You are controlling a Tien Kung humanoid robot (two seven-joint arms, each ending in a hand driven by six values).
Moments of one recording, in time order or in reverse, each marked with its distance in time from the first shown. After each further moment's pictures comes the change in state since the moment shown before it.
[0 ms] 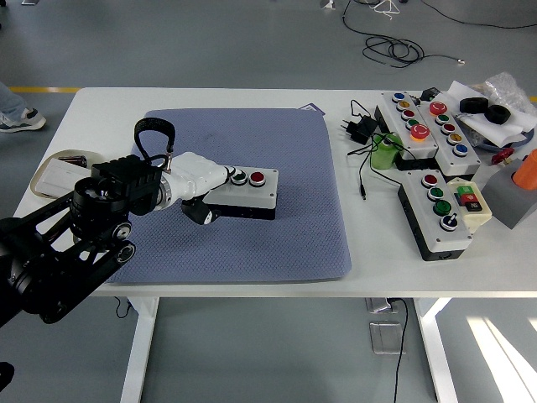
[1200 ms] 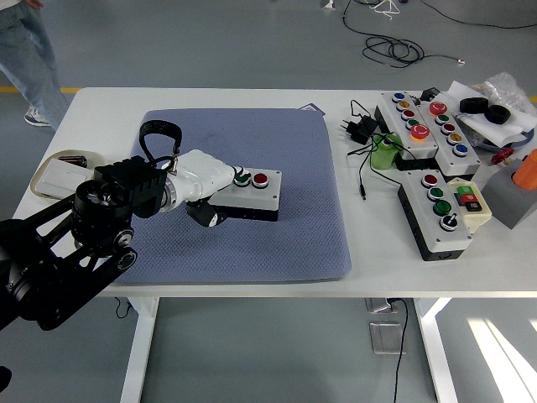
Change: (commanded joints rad) left arm 0.004 0.015 0.035 -0.039 0.044 -0.038 0.011; right arm 0.002 0.001 -0.001 0.000 0.002 0.002 0.001
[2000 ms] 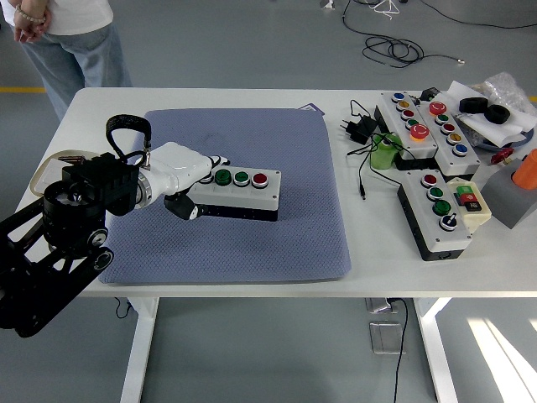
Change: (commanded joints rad) left arm 0.074 0.045 -0.097 -0.075 0.027 -0.010 -0.001; right arm -0.005 0.000 0.002 0.000 0.001 0.000 0.000
